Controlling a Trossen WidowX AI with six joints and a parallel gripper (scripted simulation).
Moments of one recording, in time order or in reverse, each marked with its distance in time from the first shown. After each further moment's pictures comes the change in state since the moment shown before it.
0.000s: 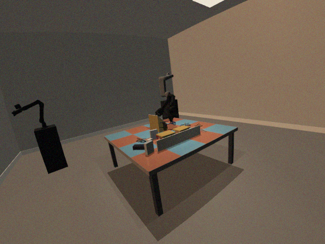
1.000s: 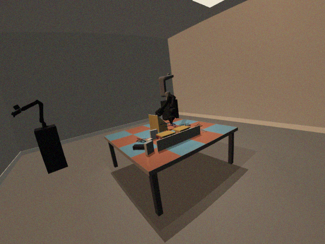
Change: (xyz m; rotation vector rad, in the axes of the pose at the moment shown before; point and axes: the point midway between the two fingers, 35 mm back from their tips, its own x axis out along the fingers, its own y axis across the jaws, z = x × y) arm 0.022 -0.004 0.005 0.028 -0.003 -0.009
